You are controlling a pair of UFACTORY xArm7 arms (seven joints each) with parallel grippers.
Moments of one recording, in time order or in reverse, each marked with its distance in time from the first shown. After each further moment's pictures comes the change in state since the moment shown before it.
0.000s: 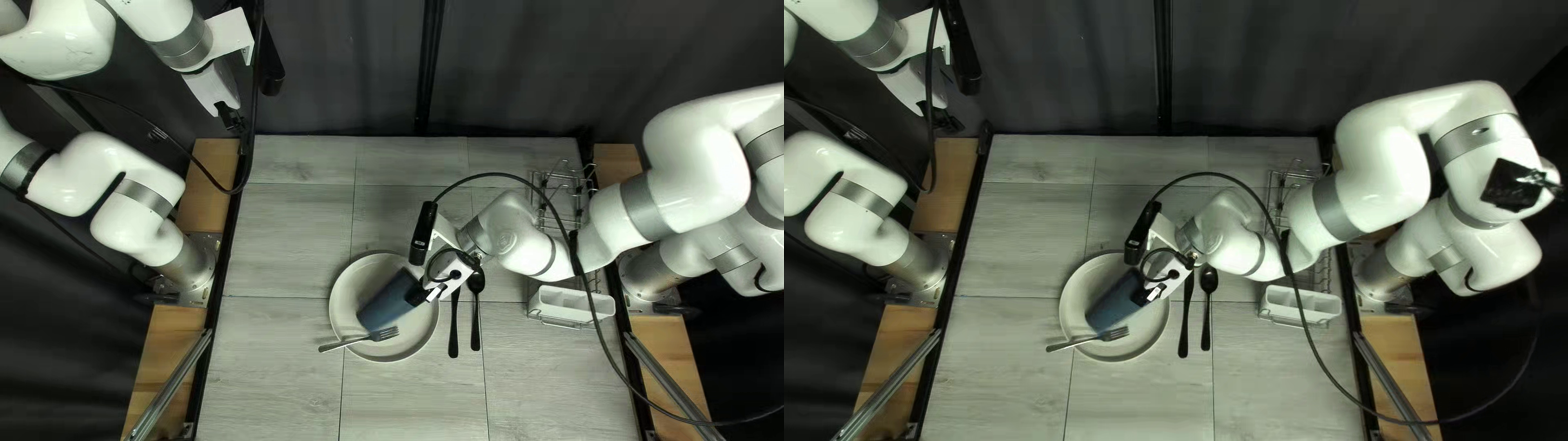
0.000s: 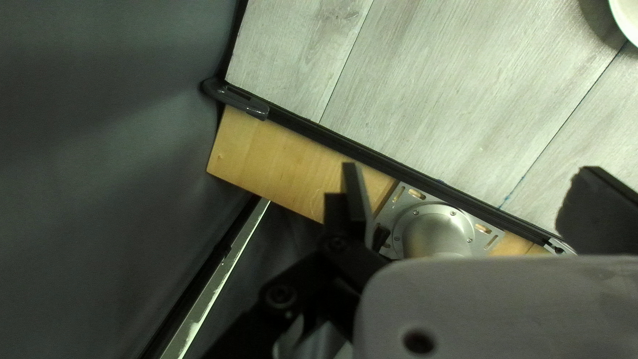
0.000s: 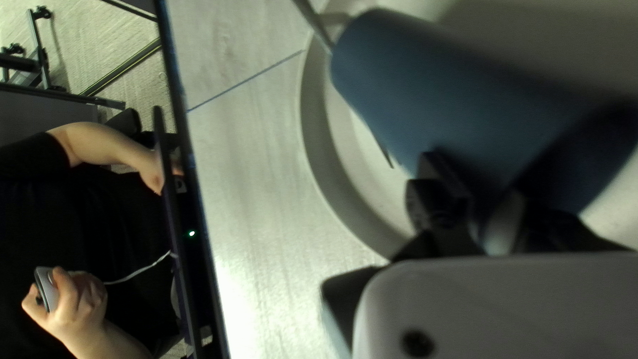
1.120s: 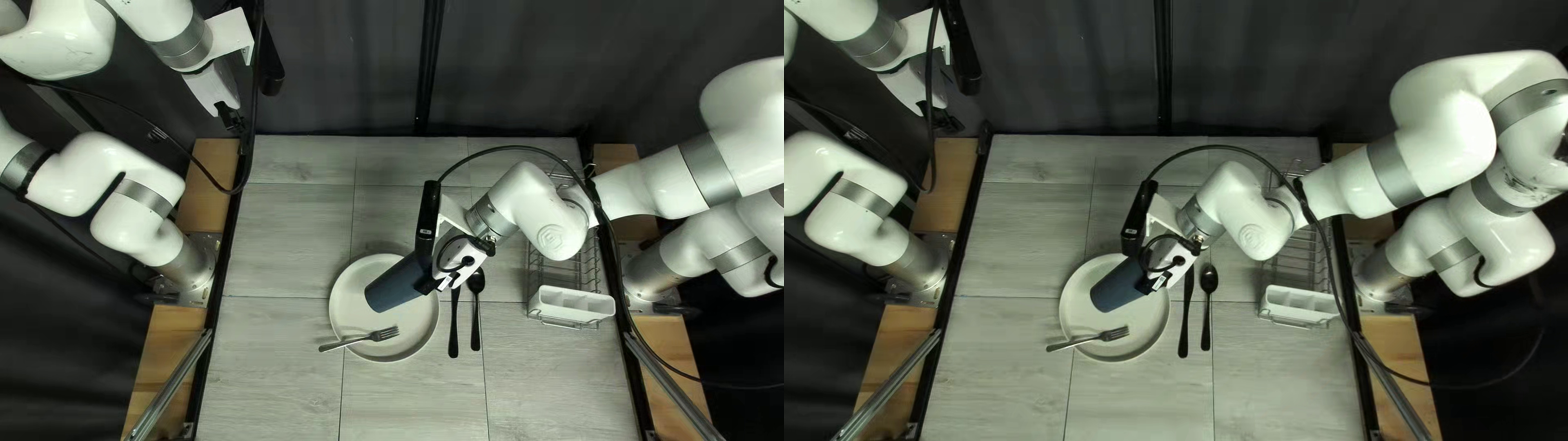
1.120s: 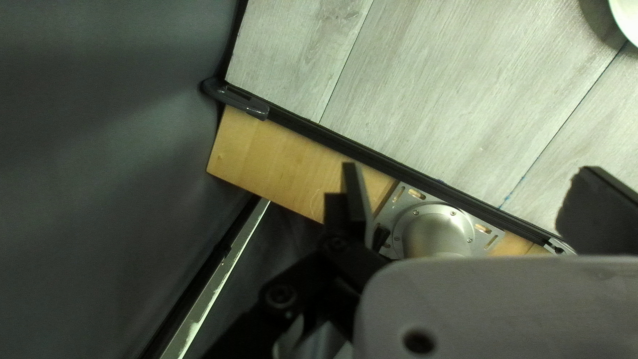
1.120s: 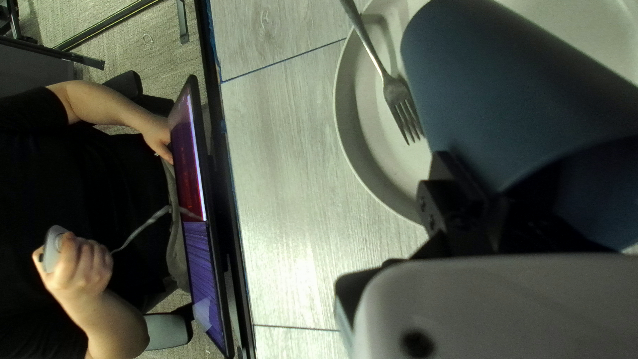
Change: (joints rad) left arm 0.000 0.000 0.000 0.000 0.000 0.000 0.000; right arm -0.031 -0.179 0.005 -0.067 -0.807 0.024 0.683
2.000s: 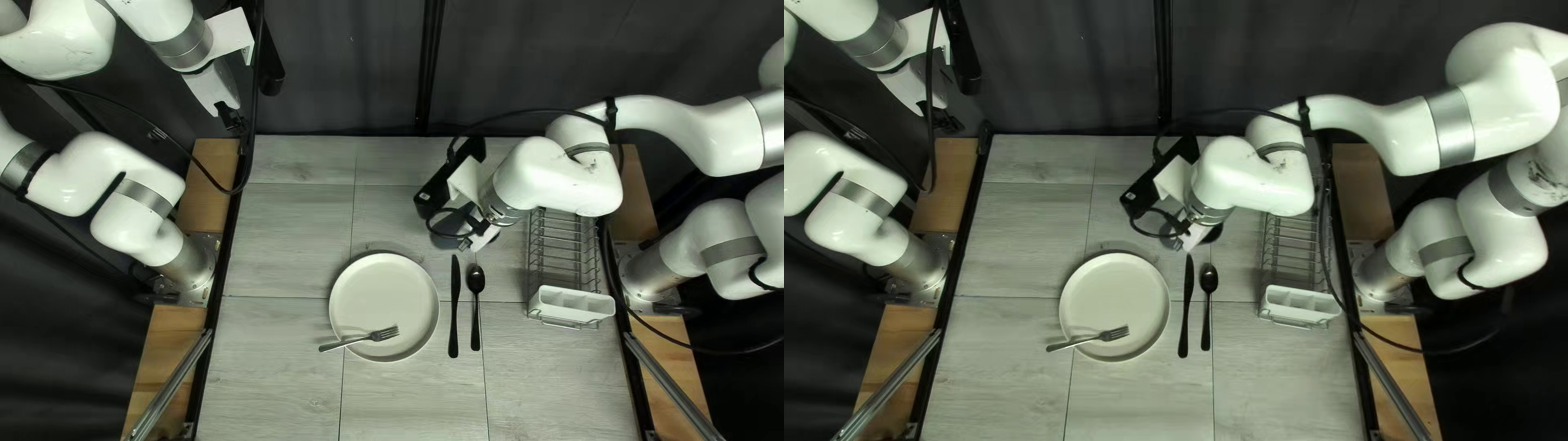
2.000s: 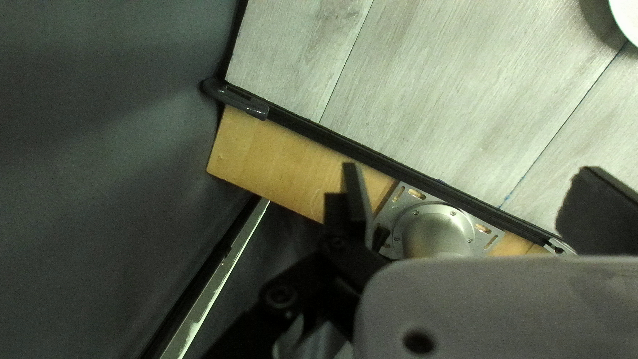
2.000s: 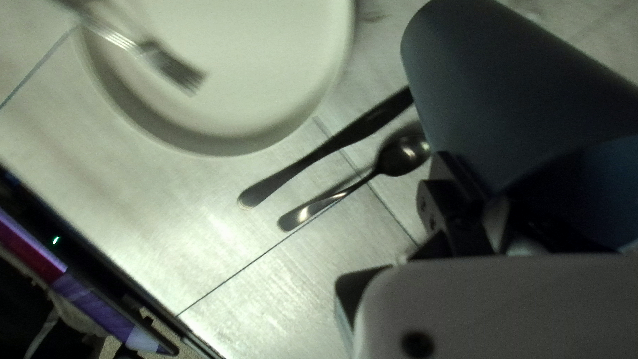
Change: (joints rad) left arm 0.000 0.000 0.000 0.000 0.000 0.000 0.000; right arm -0.359 -0.129 0.246 0.148 -0.933 0.644 1.068
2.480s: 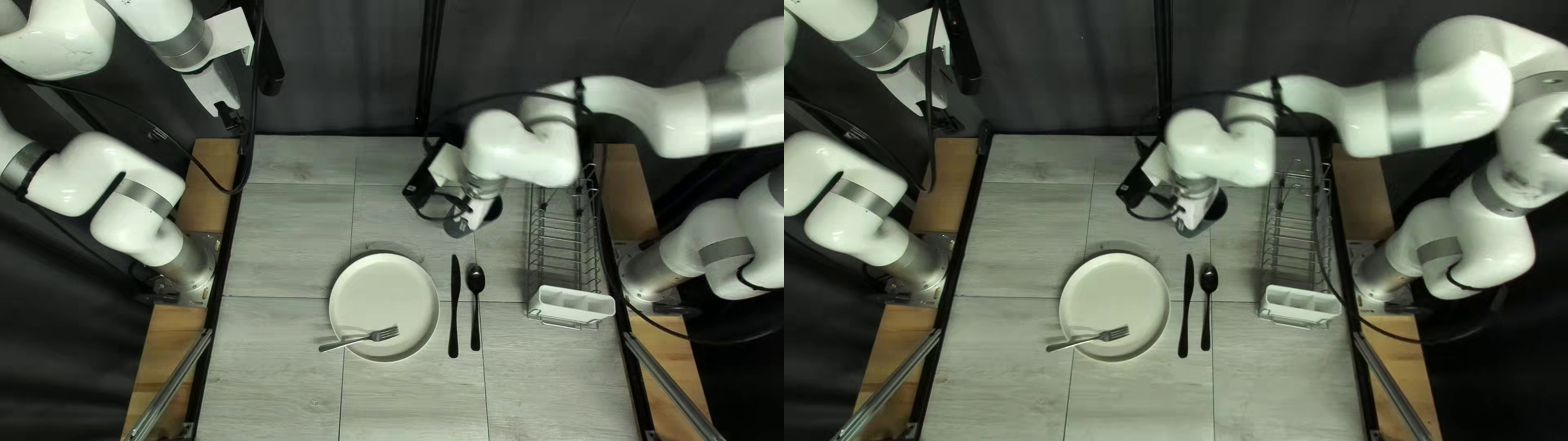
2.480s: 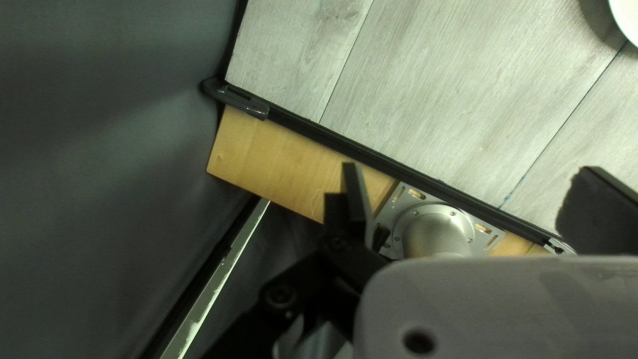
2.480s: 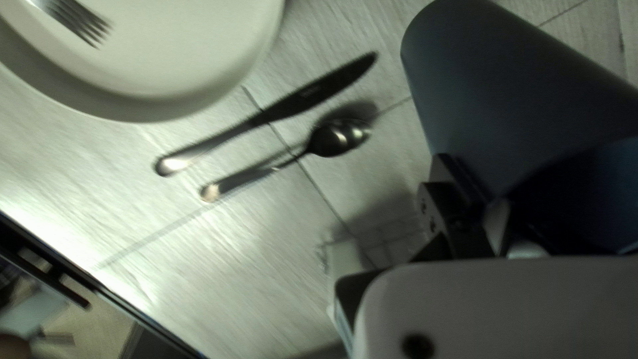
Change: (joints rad) left arm 0.000 0.000 0.000 0.000 0.000 0.000 0.000; right arm -0.101 0.280 -0.118 0.265 0.171 0.308 -0.485
